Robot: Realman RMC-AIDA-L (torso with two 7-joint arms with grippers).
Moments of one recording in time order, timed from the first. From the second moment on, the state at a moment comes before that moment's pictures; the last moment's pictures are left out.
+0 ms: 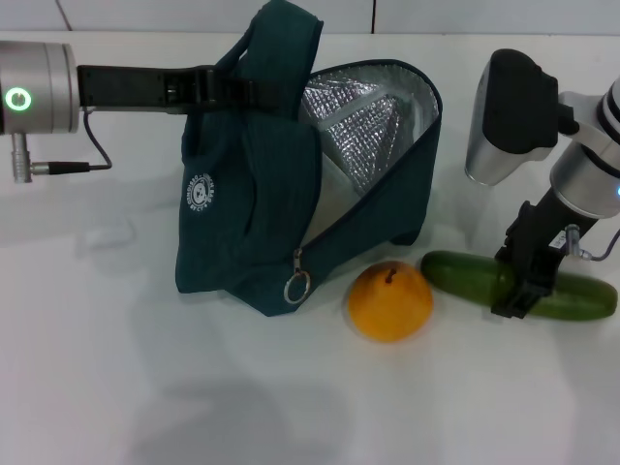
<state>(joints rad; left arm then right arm) -0.61 -2.07 0.71 0.97 2.02 1.60 -2.31 0.94 2.03 -1.55 -0.90 -2.52 -1.51 2.15</state>
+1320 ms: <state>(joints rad) -0.60 -2.07 0.71 0.97 1.98 1.59 -2.31 0.92 2.01 -1.15 -1.14 -2.76 -1.65 2.23</state>
